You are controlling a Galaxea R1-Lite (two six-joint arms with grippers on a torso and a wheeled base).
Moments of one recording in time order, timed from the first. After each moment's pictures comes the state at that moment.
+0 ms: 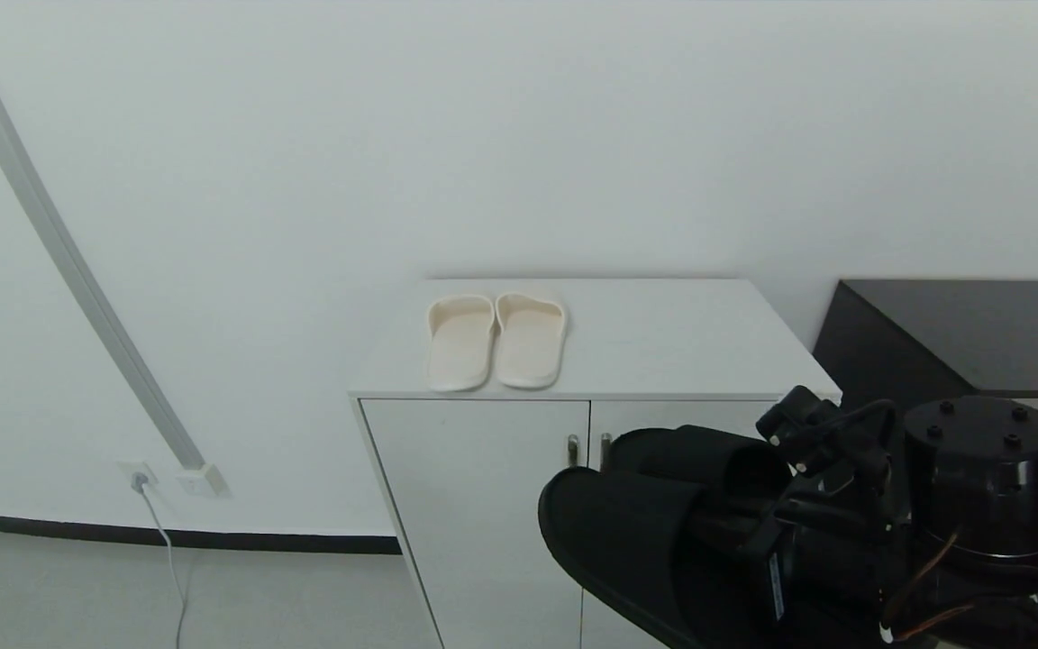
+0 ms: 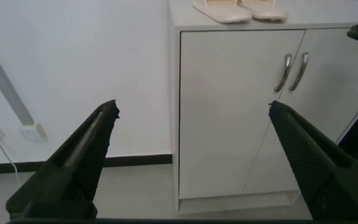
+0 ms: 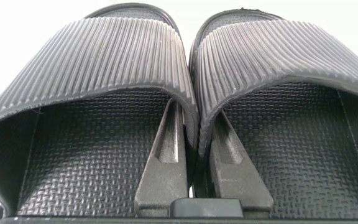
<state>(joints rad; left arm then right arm) 0.00 0.00 0.00 0.00 -0.06 0.00 0.76 1.56 -0.51 -0.71 0.07 0.09</state>
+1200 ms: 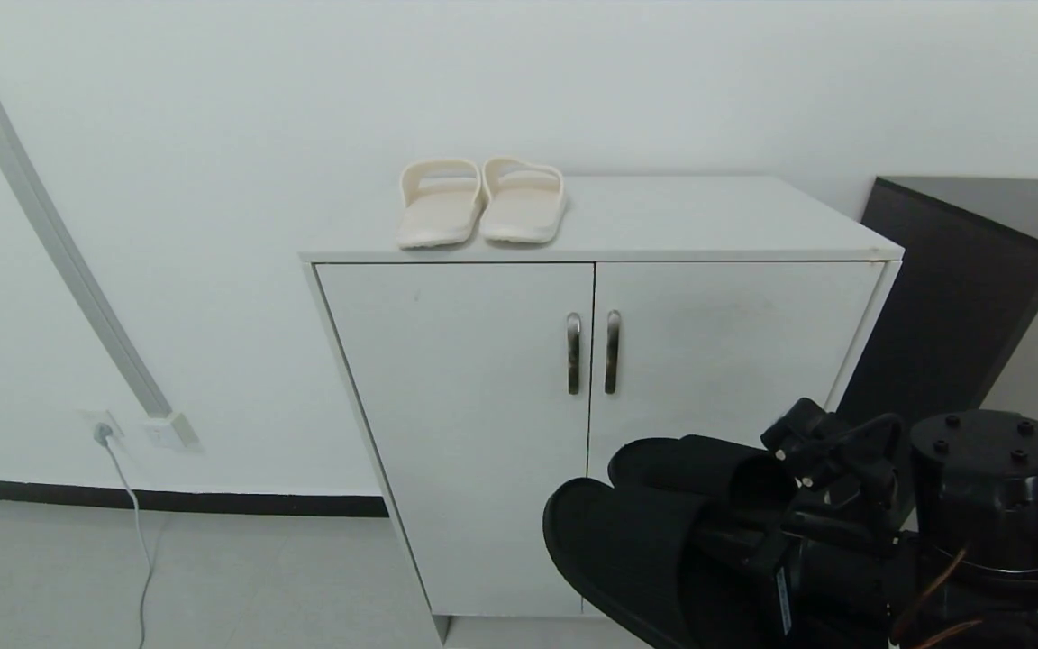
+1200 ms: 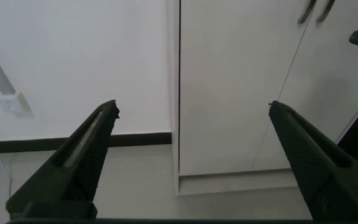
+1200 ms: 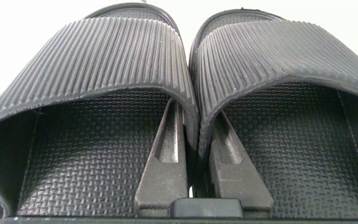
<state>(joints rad) 0.00 0.00 0.00 0.00 -0.06 0.00 0.76 1.55 -0.48 -0.72 0.07 0.09</state>
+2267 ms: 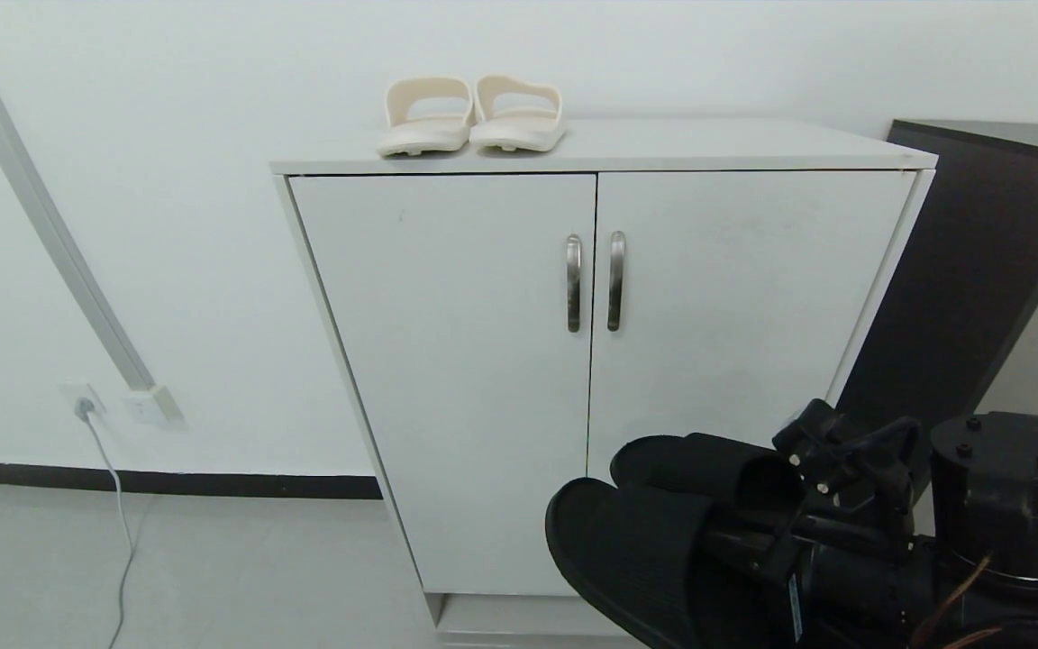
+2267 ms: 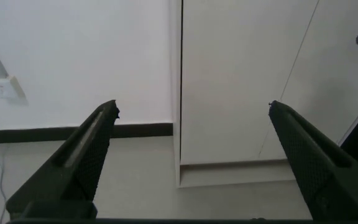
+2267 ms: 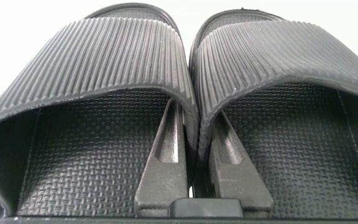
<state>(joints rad) 0.00 0.00 -0.02 0.00 -0.04 -0.01 0.77 1.53 -0.46 -0.73 0.07 0.07</state>
